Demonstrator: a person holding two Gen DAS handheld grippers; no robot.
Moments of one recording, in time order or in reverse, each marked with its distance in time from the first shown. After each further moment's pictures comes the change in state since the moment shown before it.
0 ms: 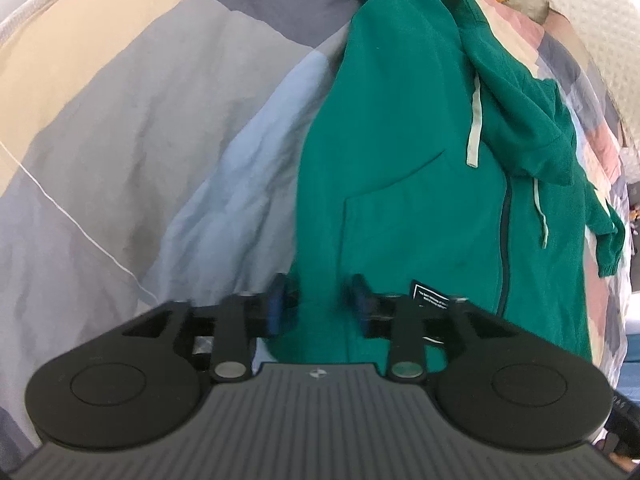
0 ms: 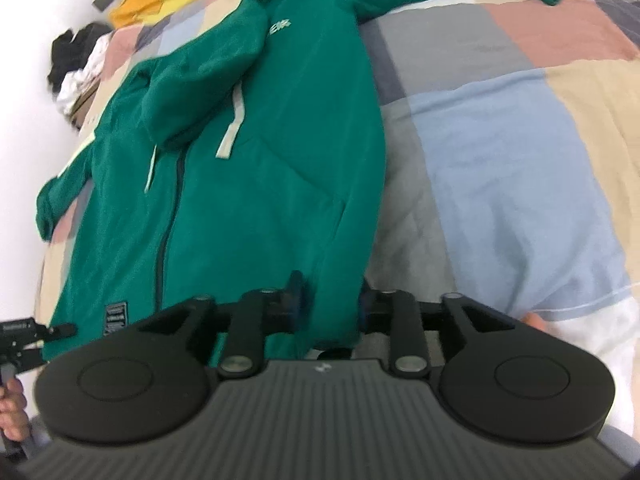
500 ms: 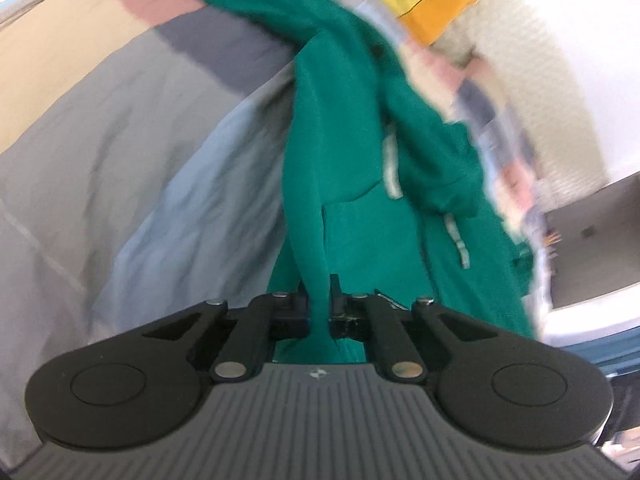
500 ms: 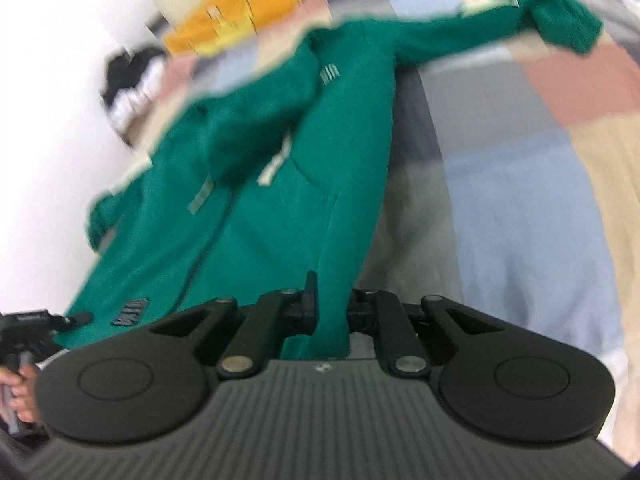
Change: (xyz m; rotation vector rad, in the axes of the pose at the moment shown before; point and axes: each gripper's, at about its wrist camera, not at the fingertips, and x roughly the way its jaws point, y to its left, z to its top) left arm -0.034 0.009 -0.007 -0.022 -0.089 -0.239; right arm -0.029 -0.006 0.012 -0.065 -0.054 0.131
